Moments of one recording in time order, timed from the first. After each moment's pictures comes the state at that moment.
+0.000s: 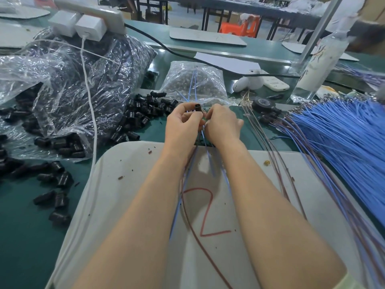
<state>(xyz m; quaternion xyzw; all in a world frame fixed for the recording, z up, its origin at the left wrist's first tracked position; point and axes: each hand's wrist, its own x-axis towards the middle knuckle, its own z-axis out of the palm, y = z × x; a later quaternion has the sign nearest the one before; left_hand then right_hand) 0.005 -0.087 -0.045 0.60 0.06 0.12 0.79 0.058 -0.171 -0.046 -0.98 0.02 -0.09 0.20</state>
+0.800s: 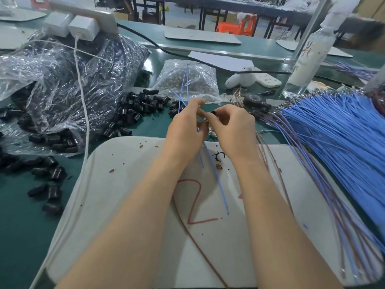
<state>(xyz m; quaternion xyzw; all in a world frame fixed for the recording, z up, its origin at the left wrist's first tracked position) -0.007 -0.100 -0.050 0.86 -0.07 0.20 0.46 -0.007 -0.209 -0.032 -0.87 -0.06 -0.22 0.43</state>
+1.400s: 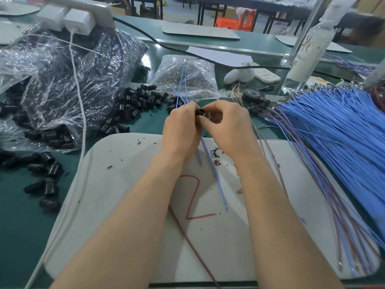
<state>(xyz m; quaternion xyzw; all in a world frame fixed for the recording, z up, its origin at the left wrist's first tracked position) -0.010 -0.102 -0.048 0.90 -0.02 0.24 0.37 -0.015 -0.207 -0.023 -0.89 -0.12 -0.17 0.40</state>
